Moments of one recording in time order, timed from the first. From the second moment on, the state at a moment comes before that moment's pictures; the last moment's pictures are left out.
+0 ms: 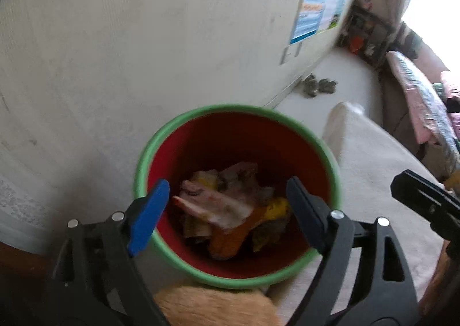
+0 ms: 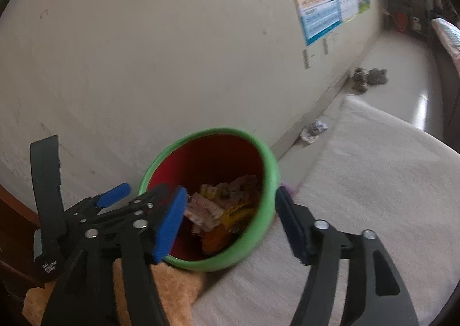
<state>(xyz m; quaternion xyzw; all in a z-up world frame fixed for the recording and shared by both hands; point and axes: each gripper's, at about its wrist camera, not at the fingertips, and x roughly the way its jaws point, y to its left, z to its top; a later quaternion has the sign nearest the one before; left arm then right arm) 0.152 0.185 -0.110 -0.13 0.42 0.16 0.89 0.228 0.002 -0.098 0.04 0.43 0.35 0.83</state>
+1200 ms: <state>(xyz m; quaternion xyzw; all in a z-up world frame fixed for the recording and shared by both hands) 0.135 -0.017 -0.022 -0.05 0.24 0.06 0.97 0.137 -0.236 -0.069 0.06 0.16 0.06 0.98</state>
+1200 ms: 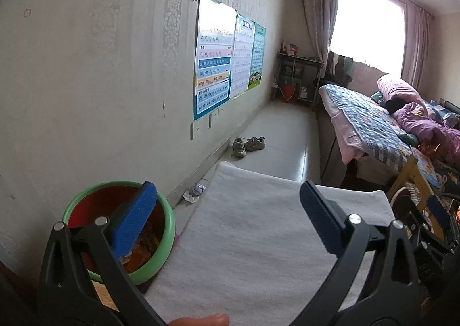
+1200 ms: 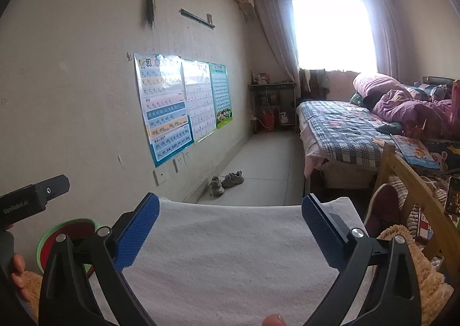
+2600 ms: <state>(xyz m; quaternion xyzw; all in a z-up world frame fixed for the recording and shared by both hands) 0.136 -0.006 -0.031 -0.06 0.27 0.04 0.96 0.151 -0.233 -0.096 0.06 0.25 0.04 0.97</state>
